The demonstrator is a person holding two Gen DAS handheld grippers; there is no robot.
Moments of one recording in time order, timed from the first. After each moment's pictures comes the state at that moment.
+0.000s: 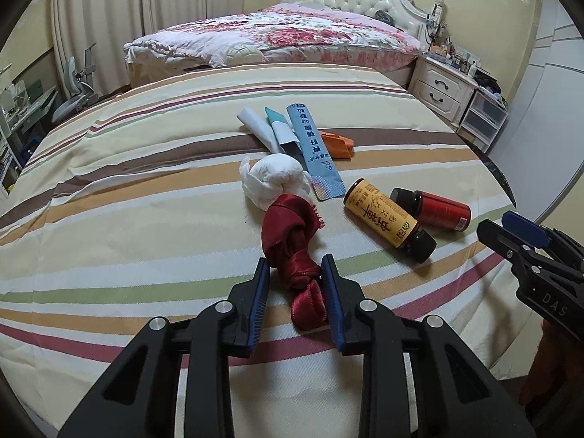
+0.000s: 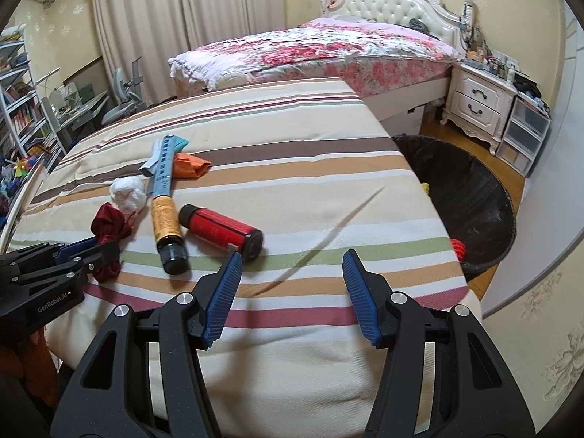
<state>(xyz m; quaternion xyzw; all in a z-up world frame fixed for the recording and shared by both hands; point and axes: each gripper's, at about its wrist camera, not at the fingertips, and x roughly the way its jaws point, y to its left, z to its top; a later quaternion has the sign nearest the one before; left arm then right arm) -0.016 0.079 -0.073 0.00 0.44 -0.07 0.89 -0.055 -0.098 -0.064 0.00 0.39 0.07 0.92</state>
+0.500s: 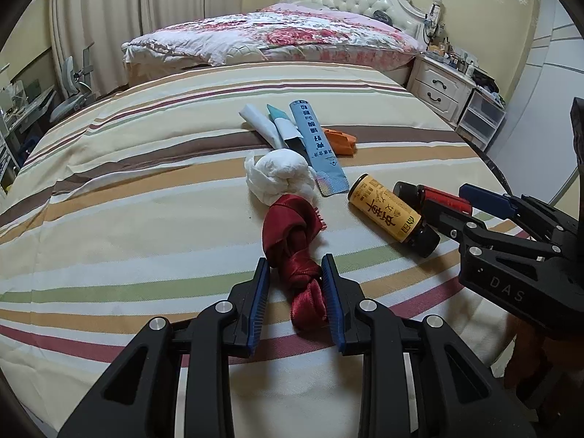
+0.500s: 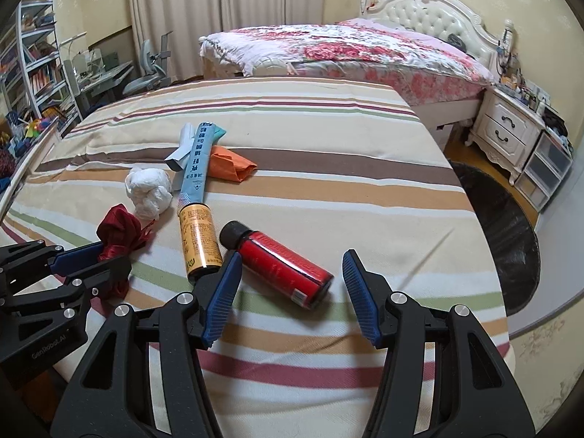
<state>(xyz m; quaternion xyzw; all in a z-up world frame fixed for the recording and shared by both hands) -0.016 0.084 -0.076 0.00 0.44 -0.08 0.89 -0.028 -0.052 -0.070 -0.06 0.40 0.12 0.91</state>
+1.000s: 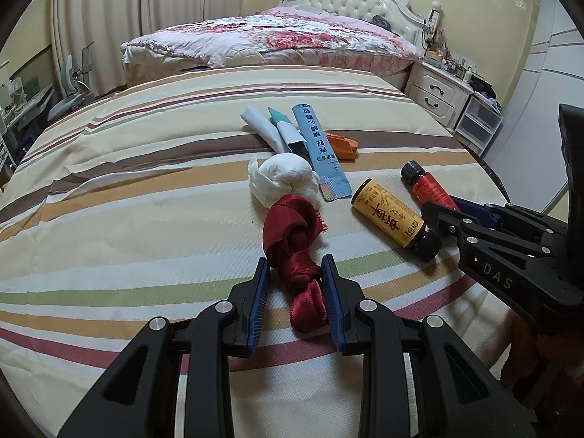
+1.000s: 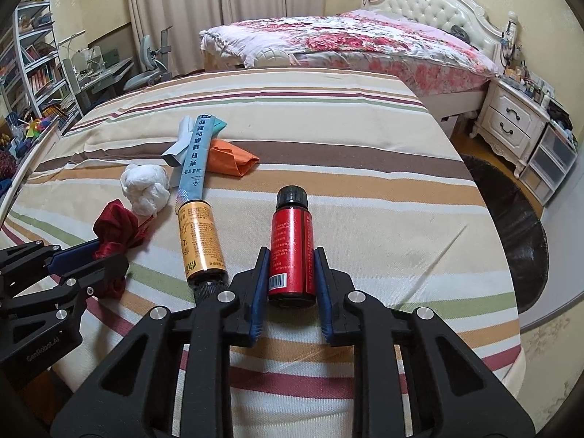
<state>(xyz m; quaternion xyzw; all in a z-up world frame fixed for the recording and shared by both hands) -0.015 0.090 -0.077 -0.01 0.43 -0.08 0.90 -0.023 -0.053 -0.076 -0.05 0.42 0.12 0.90</state>
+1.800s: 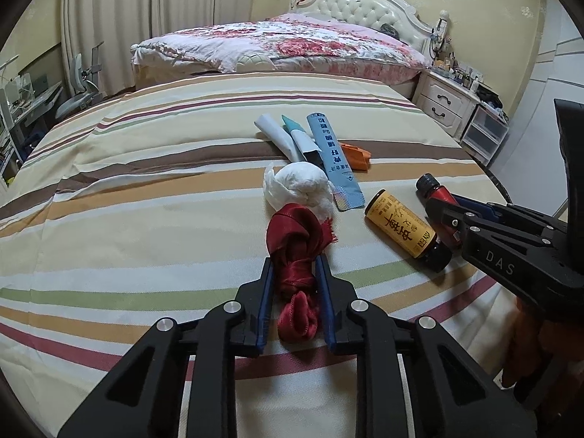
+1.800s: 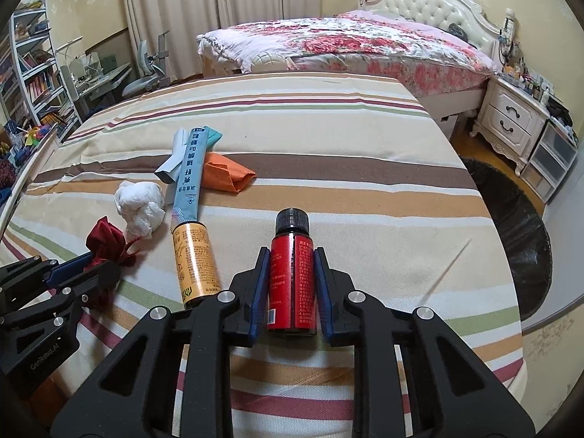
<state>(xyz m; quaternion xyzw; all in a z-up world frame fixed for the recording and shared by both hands) -0.013 0.098 -0.076 -0.02 0.42 -0.07 0.90 -0.009 -0.051 -0.077 -0.04 0.41 0.12 0.90</state>
